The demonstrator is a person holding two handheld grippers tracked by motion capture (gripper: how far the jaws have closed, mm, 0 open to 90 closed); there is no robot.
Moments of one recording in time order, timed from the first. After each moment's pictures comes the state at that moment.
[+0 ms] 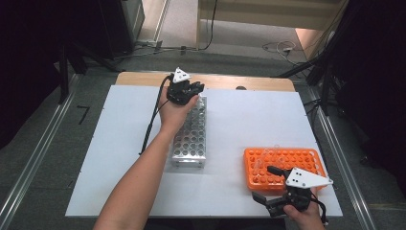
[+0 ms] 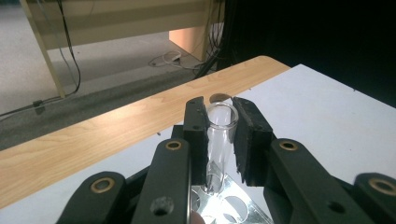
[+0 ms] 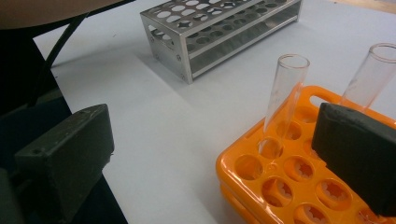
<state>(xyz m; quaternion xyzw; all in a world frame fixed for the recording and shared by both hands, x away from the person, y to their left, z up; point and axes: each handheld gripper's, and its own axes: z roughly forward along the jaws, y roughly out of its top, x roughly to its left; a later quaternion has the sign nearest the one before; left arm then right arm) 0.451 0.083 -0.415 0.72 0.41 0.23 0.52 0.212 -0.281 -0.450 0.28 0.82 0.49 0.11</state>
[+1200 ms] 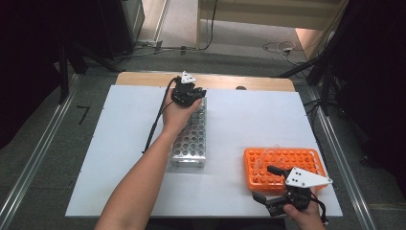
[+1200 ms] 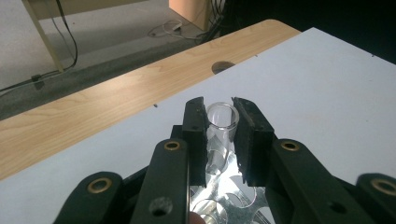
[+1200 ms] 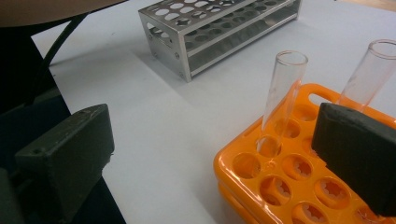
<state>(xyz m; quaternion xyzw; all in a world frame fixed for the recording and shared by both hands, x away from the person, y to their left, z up) 0.461 0.071 -0.428 0.75 0.42 0.21 0.47 0.214 -0.281 -0.451 0.28 0.82 0.49 0.11</state>
